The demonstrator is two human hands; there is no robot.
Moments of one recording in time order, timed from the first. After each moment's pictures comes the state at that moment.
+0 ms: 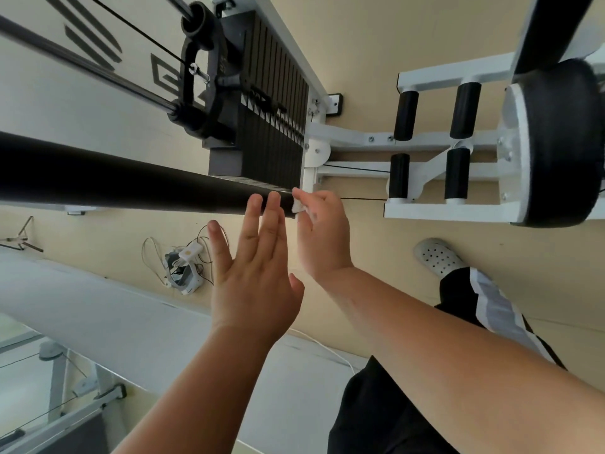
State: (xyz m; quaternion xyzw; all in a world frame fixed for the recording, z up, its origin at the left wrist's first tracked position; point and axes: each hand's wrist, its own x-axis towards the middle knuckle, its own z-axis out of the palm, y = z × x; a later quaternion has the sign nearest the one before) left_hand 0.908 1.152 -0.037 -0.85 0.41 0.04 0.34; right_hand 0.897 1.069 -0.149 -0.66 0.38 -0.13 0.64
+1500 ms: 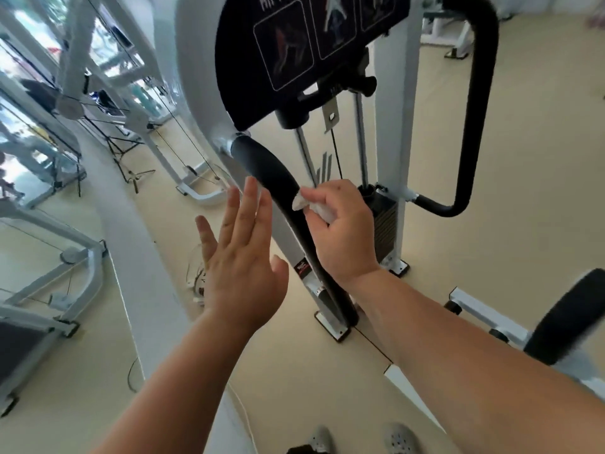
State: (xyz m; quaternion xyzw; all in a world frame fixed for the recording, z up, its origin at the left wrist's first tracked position) left_hand 0.909 1.155 0.196 -0.98 0.09 -0.19 0.01; right_hand 0.959 1.008 0.158 -0.74 -0.09 -0.28 0.61
